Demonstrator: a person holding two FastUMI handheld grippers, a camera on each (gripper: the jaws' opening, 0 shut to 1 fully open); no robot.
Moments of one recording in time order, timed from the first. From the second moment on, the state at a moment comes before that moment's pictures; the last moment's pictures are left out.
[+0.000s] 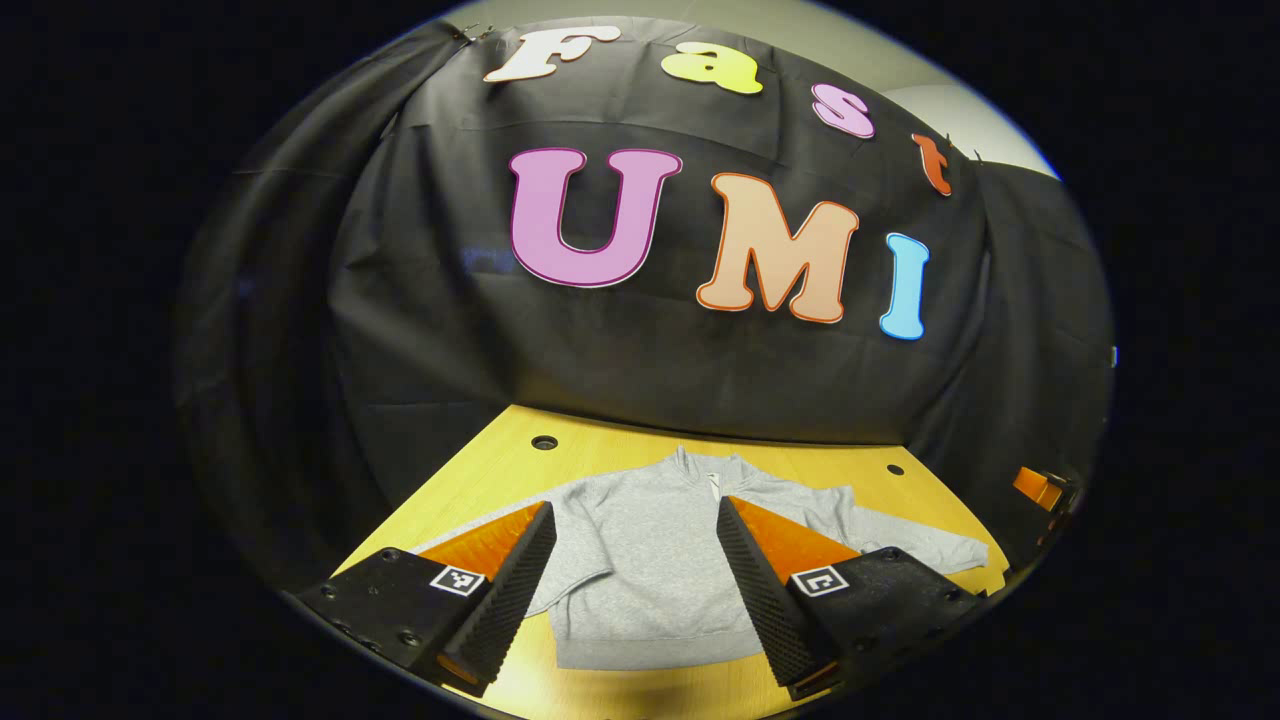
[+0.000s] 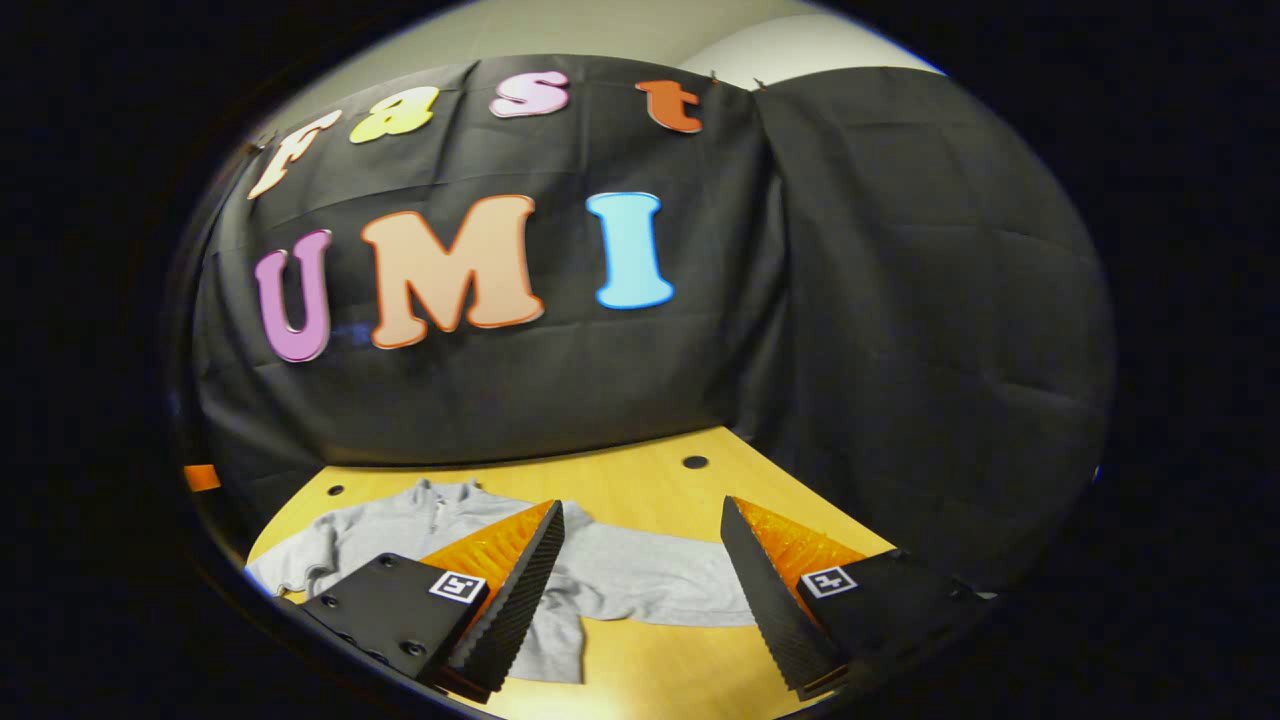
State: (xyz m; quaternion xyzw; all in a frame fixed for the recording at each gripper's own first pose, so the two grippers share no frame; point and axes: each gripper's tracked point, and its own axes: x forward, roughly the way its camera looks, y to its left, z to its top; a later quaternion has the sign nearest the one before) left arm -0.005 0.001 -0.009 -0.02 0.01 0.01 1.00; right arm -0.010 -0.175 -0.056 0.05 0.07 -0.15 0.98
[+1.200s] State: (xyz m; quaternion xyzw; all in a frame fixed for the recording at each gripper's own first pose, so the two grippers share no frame) left arm -0.013 -0.021 -0.026 -0.01 0.04 0.06 1.00; right arm 0.010 -0.376 -0.289 0.07 0.30 -0.25 0.92
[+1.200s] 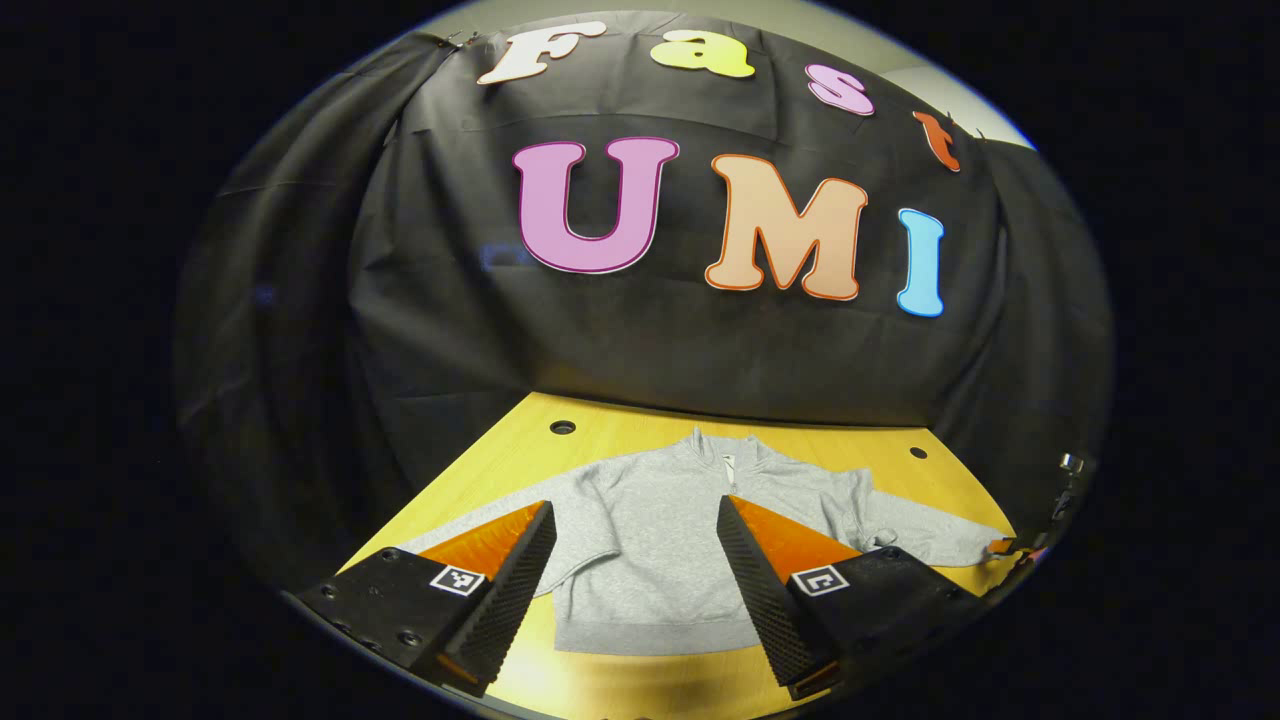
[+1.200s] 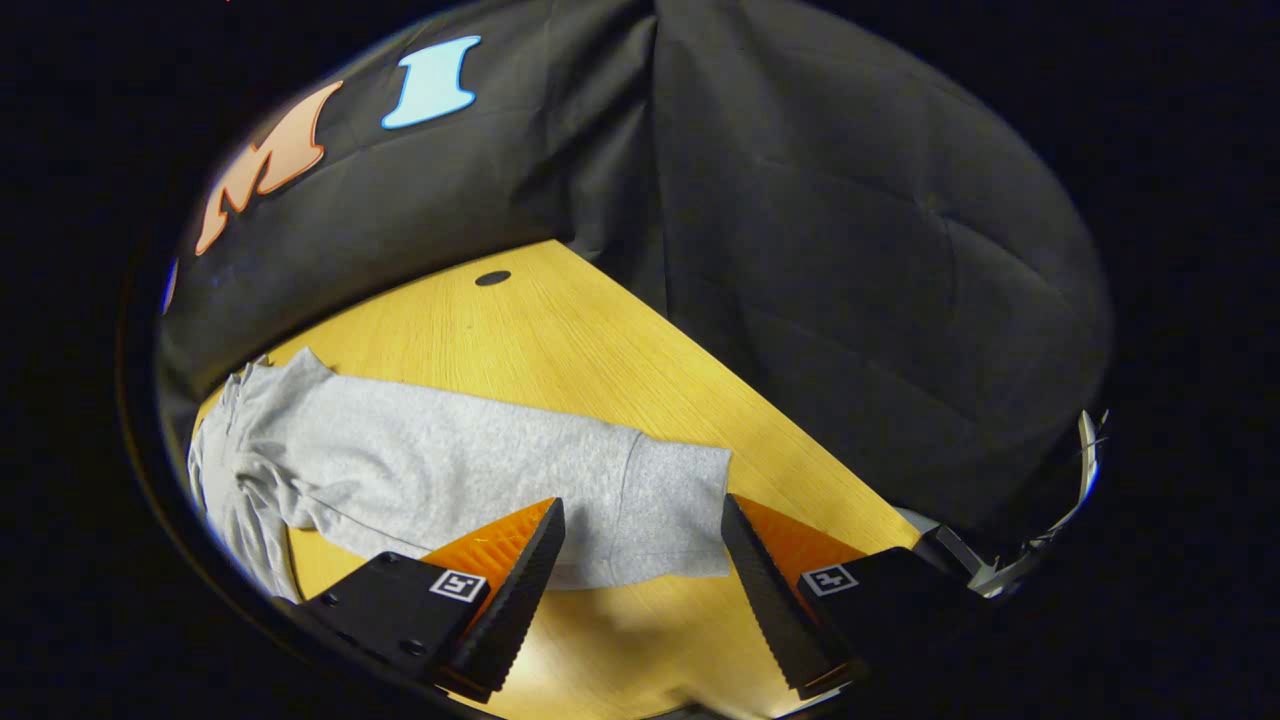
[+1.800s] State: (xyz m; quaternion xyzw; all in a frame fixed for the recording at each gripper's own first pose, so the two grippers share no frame) left arm -0.012 -0.052 -0.043 -0.02 0.04 0.06 1.00; right arm 0.019 -0.363 -0.294 0.10 0.32 -0.21 0.92
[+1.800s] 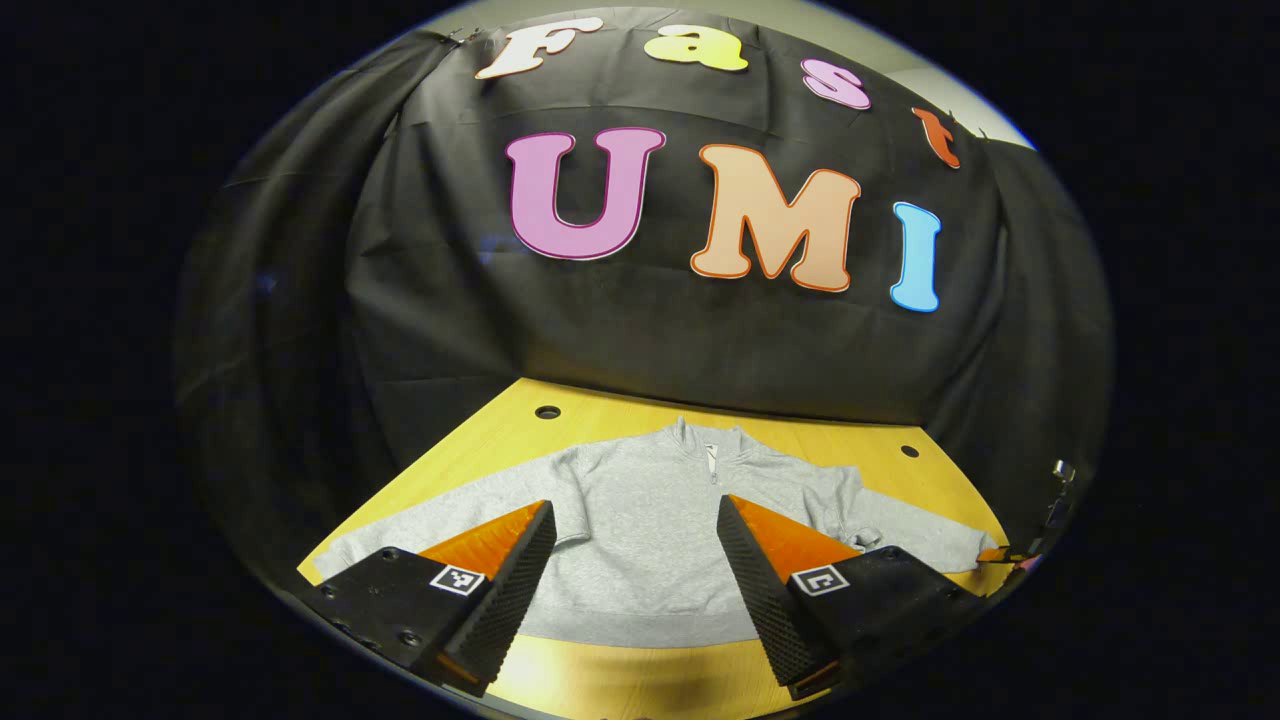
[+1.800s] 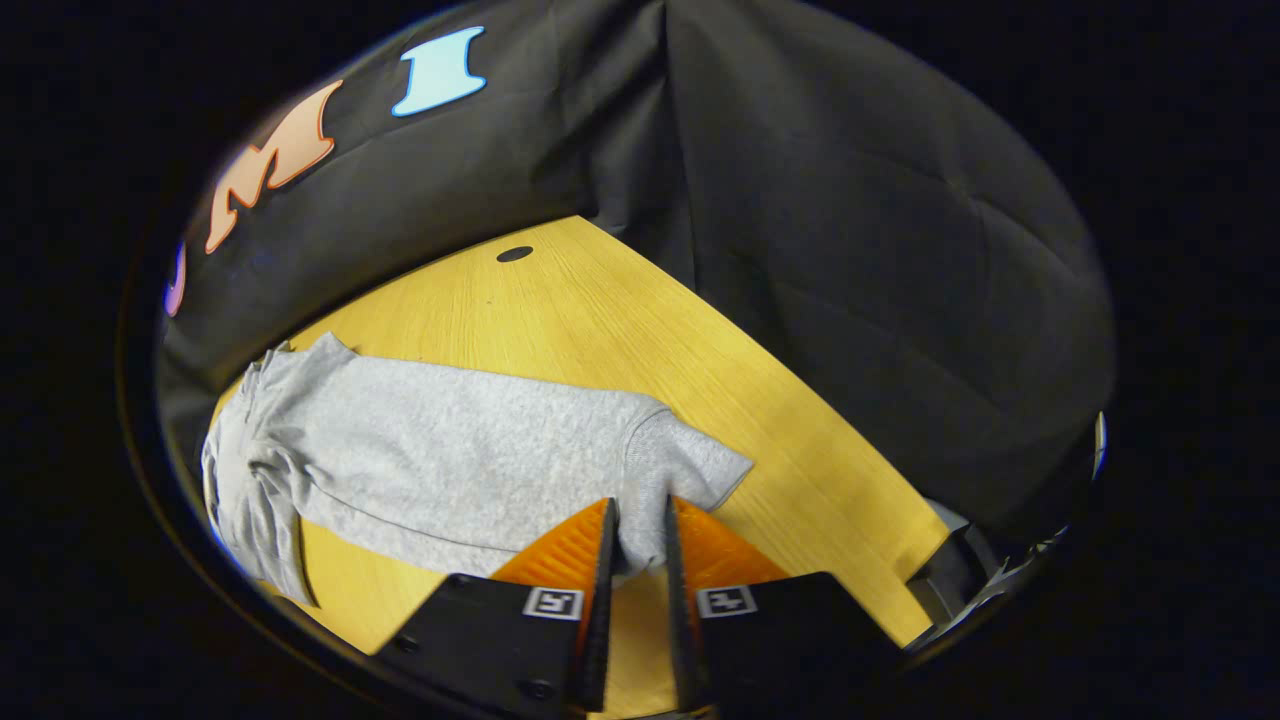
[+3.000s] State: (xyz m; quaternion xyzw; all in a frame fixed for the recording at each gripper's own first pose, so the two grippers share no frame) left arm -0.018 0.058 -0.059 0.00 0.08 -0.04 1.00; right arm 0.074 -0.147 -0.144 0.06 0.19 -0.20 0.96
